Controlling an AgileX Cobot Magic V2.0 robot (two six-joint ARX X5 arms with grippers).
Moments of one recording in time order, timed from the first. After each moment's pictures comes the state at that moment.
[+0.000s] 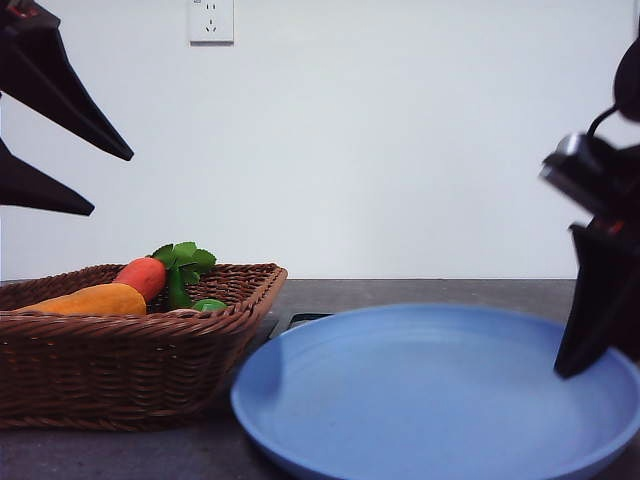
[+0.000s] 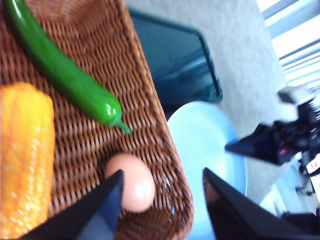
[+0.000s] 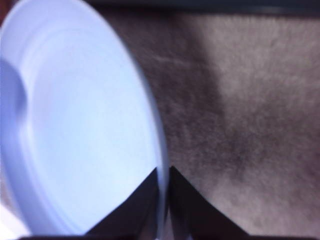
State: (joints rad) left_arx -0.24 0.97 0.59 -0.30 0.66 -0.41; right_arx 0.27 1.23 0.55 -0.41 -0.52 0.34
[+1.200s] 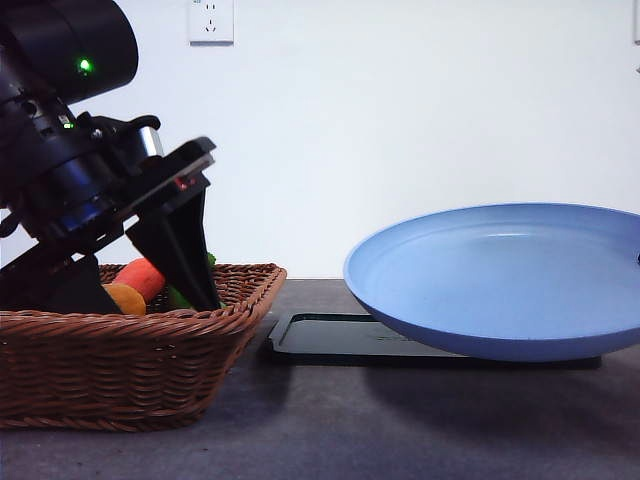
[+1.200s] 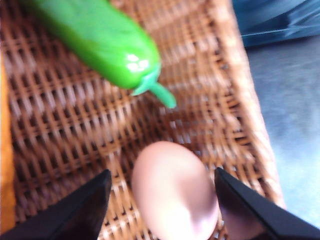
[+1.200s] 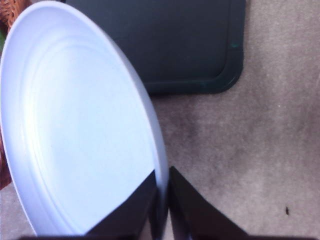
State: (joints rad) left_arx -0.54 1.42 0.73 -0.29 0.31 -0.39; right_arx 0.08 0.91 0.55 -0.54 -0.48 0.33
